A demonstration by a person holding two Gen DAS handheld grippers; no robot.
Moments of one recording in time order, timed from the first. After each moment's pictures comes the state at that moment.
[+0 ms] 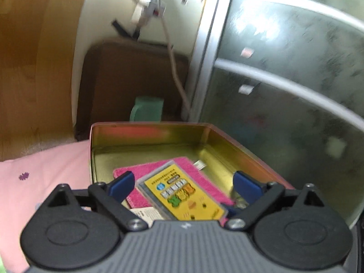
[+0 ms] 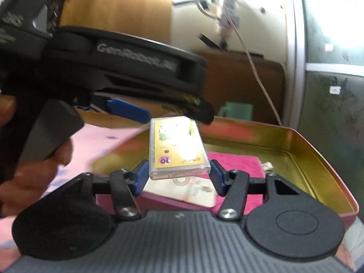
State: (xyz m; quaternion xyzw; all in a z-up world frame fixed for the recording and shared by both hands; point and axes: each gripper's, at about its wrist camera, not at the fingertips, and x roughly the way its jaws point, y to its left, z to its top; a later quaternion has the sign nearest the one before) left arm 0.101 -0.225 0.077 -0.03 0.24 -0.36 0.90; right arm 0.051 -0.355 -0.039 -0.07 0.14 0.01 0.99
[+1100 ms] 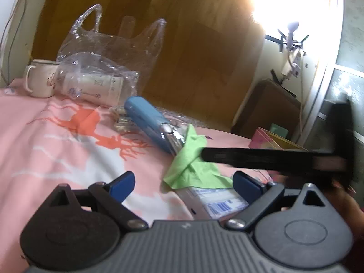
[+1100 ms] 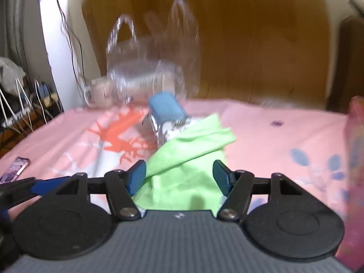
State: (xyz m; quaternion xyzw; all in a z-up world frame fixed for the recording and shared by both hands) left arm -0.023 0.066 0.005 -0.16 0.21 -0.10 0.96; right arm 0.126 -0.137 -0.052 -0.04 0.28 0.26 0.92
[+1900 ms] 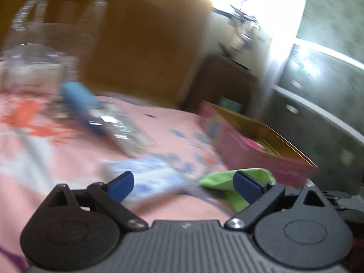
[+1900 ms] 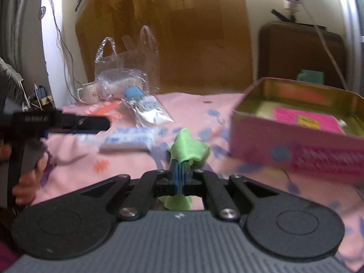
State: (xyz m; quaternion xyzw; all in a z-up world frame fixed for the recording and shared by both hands) left arm -0.029 0.020 0.013 -0.13 0.23 -0.21 0.94; right arm -0.047 -0.278 -0.057 -0.03 0.22 0.19 0.96
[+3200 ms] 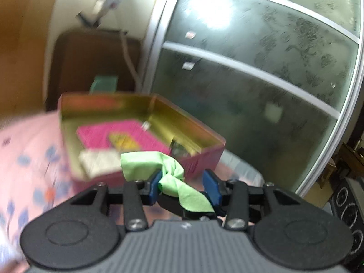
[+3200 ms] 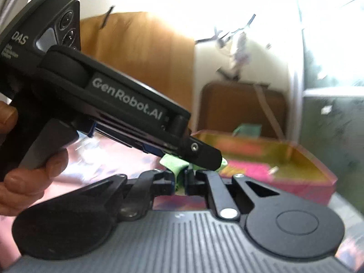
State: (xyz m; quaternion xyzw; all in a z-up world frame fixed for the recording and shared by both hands) left arm -0.002 -0.188 0.056 -0.02 0.28 -0.45 0.85; right arm -0.073 -0.318 -0.036 -0.08 0.05 0.05 0.99
